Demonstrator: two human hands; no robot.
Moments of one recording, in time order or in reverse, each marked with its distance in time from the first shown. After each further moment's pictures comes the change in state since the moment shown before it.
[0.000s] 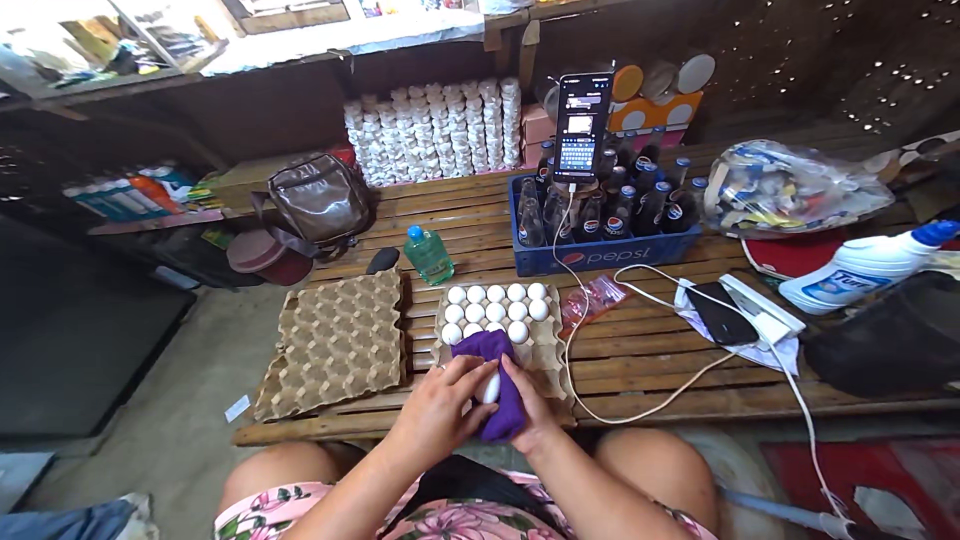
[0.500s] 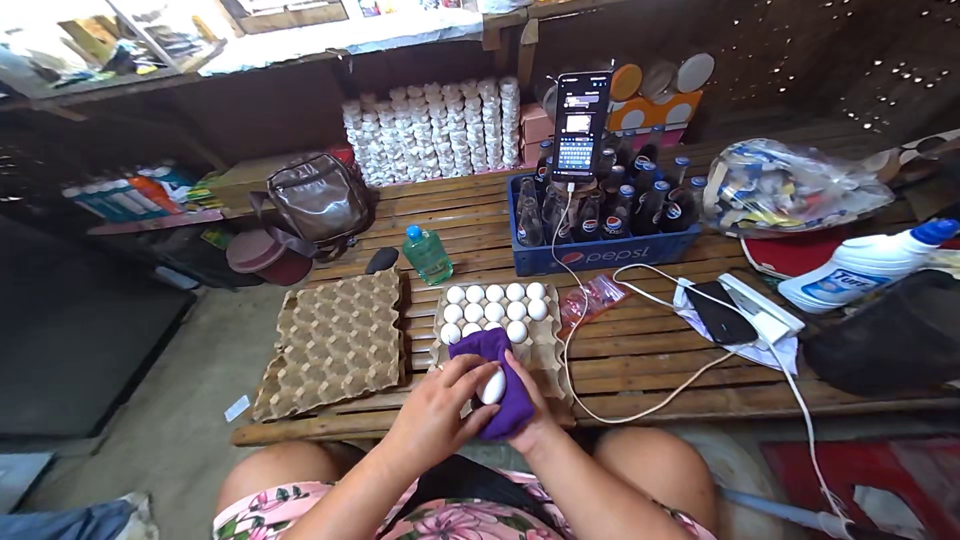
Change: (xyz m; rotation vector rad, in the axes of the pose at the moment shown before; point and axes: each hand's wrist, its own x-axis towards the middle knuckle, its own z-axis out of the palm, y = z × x) left_hand 0.001 0.001 -0.001 -0.023 0.028 0.040; right_hand 0.001 -0.004 0.002 0.164 -0.128 0.150
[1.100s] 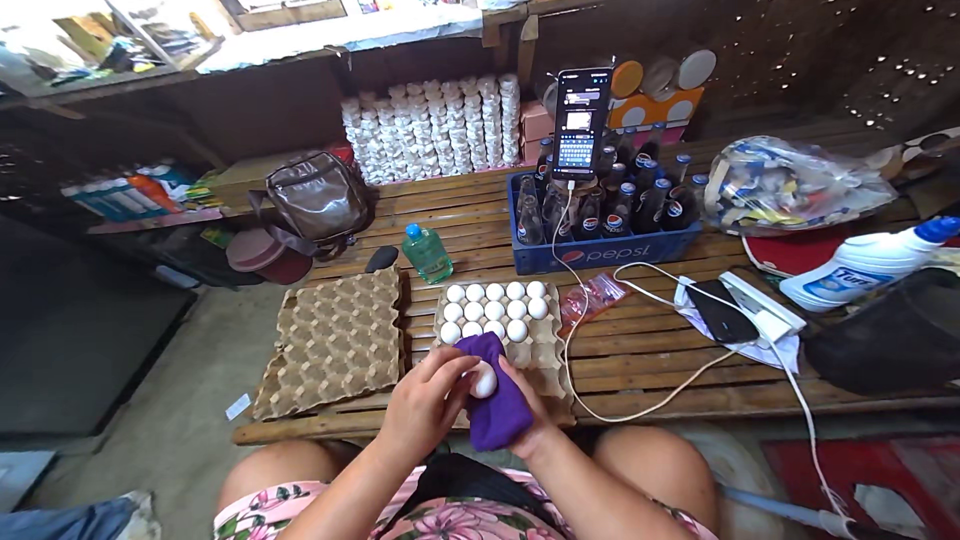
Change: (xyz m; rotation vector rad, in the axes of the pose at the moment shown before) left_hand 0.002 -0.005 -0.007 -0.015 0.248 -0.036; right_hand -0.003 0.004 -0.004 -0.037 -0.124 0.012
